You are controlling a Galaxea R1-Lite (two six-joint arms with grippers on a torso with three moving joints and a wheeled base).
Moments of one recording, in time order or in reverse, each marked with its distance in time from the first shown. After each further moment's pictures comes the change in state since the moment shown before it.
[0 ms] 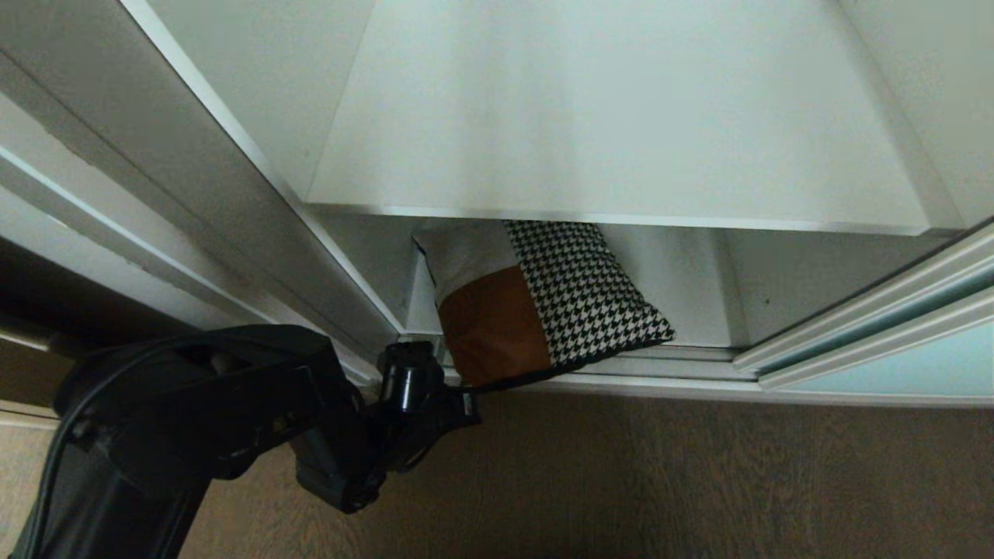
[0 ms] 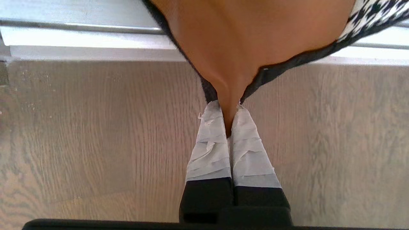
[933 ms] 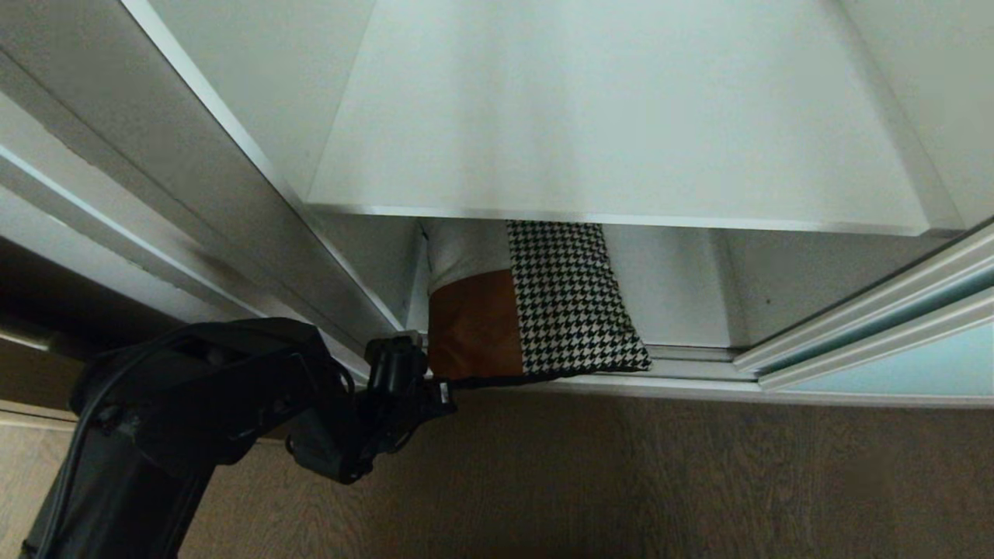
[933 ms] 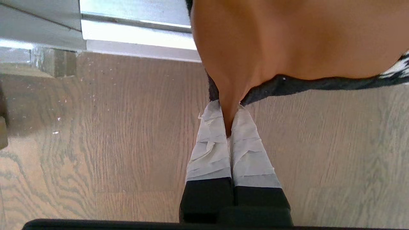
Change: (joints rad) left arm 0.094 0.060 -0.121 0.135 0.062 0.007; right arm 0.000 0.000 0.000 0.000 -0.001 -0.005
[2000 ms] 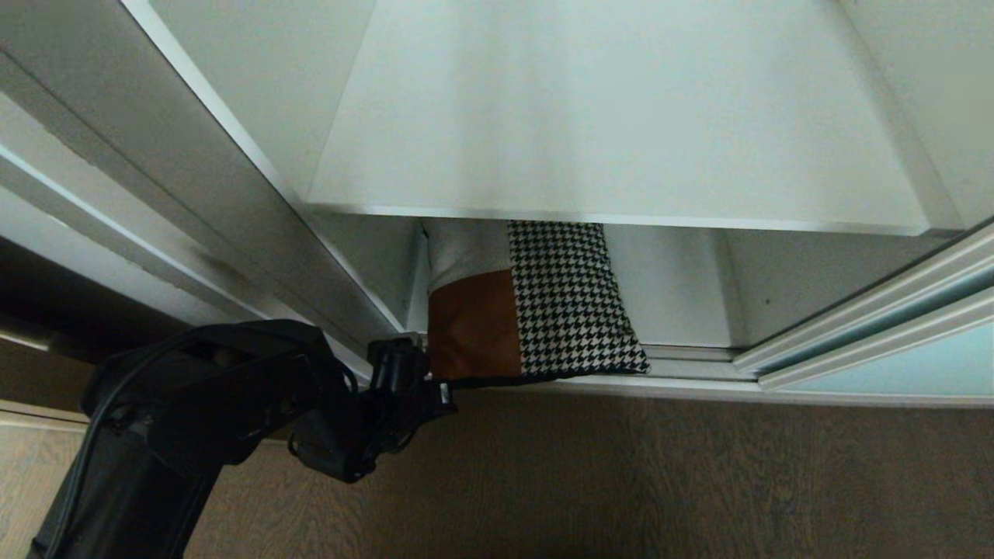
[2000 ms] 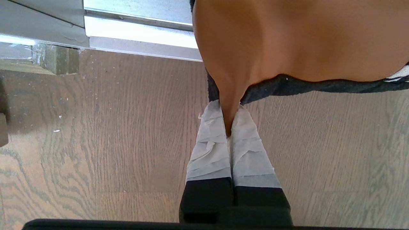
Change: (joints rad) left arm 0.001 0.020 -0.018 0.011 0.016 -0.009; right arm 0.000 0.000 -0.015 0.014 0.012 -0.078
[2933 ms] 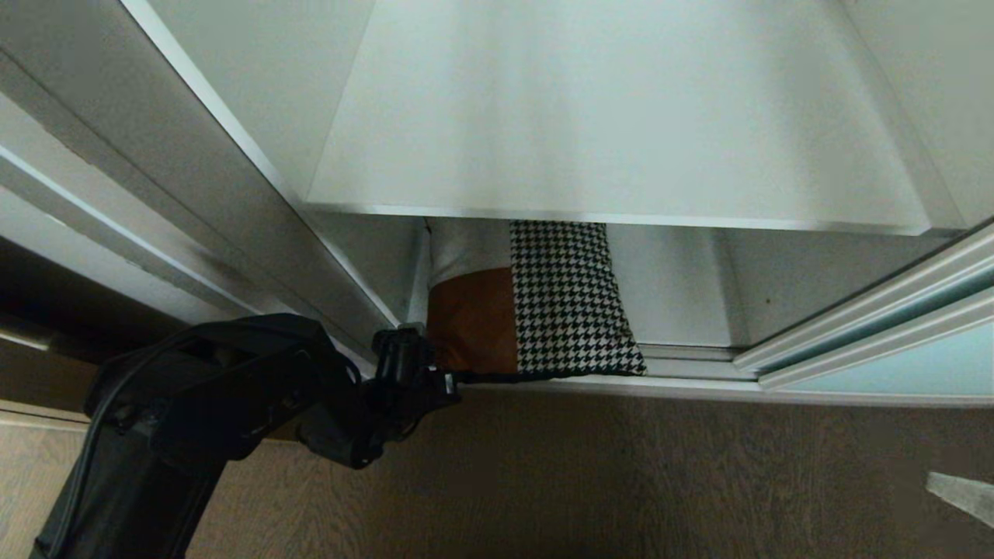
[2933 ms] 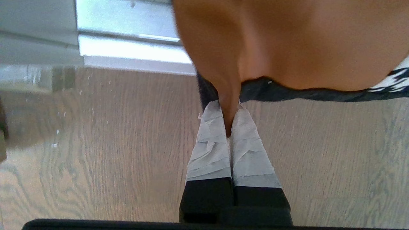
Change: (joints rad) left arm -0.001 0.006 -0.079 0.050 -0.010 0.032; right arm 0.038 0.915 -0.476 0.072 0.077 0.255
